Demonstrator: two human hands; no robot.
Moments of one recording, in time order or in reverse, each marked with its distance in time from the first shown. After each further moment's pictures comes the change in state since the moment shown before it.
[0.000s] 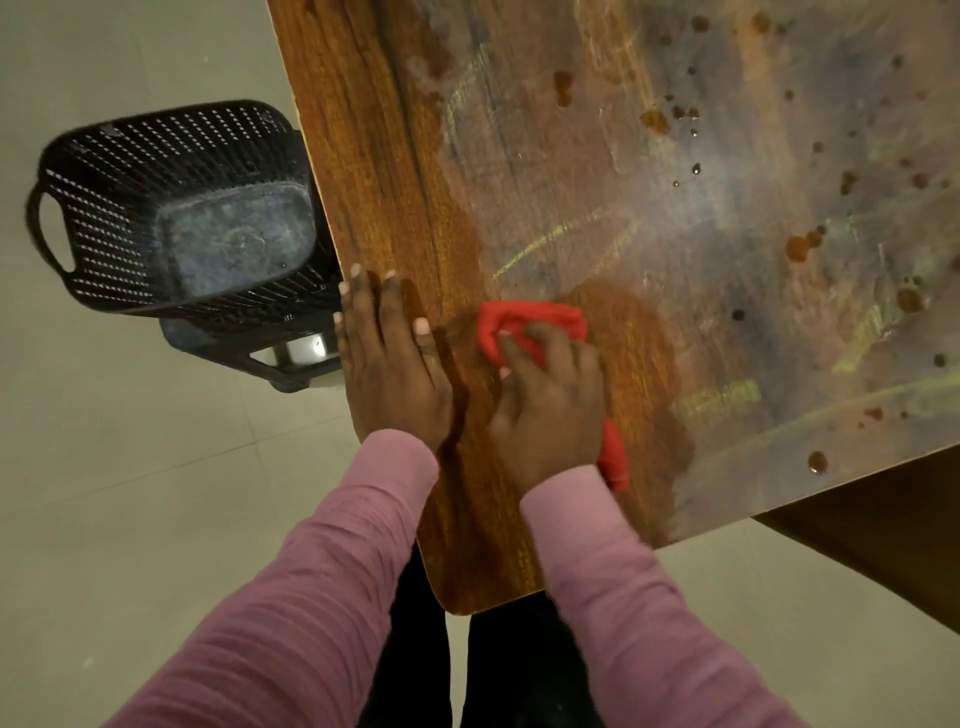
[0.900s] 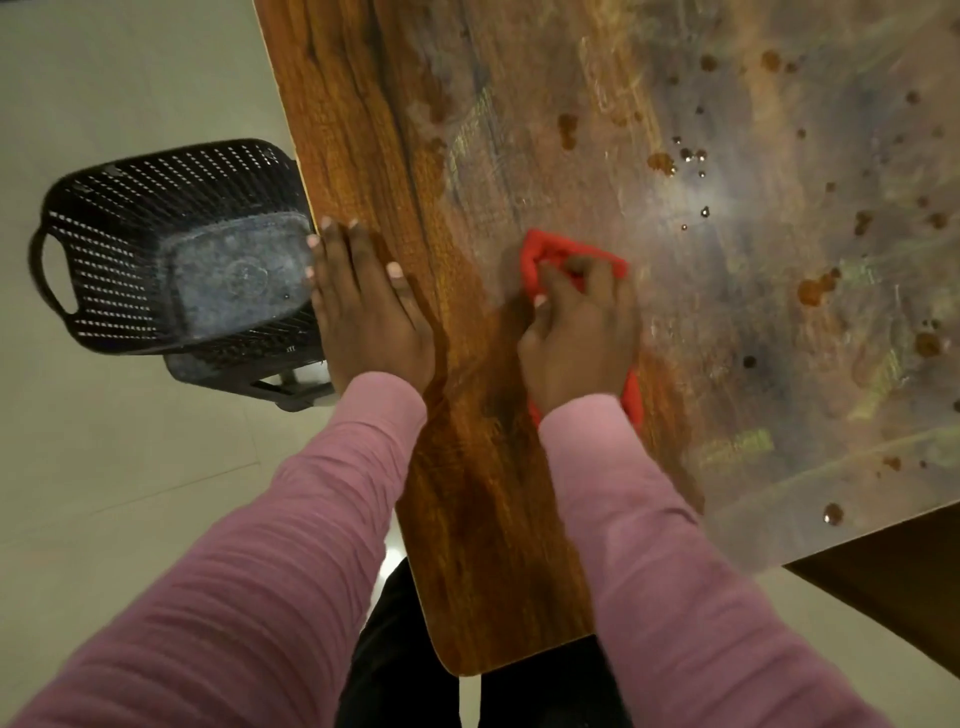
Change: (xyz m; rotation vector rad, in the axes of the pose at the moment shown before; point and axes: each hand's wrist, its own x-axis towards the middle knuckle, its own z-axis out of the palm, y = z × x) left_hand 0.087 0.009 0.006 0.087 0.038 -0.061; right_hand 0.101 0.005 0.002 0.009 0.038 0.156
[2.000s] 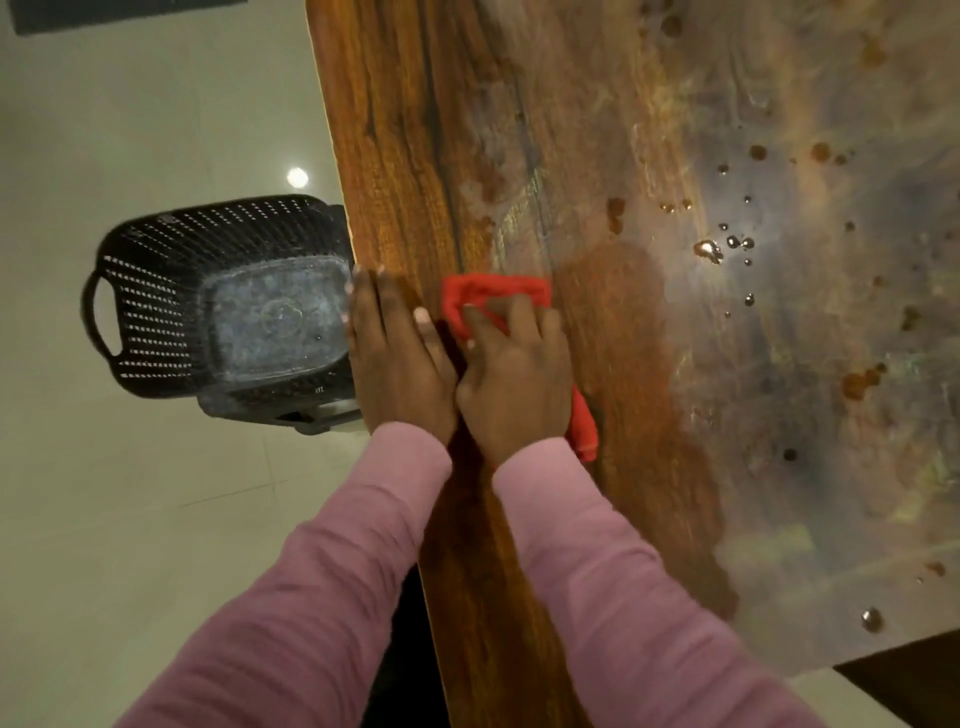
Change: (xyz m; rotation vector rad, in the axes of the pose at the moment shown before) left_hand 0.030 0.004 -0.006 -0.126 -0.016 -0.048; right_hand 0.024 -0.062 0.037 0.060 -0.071 -0.219
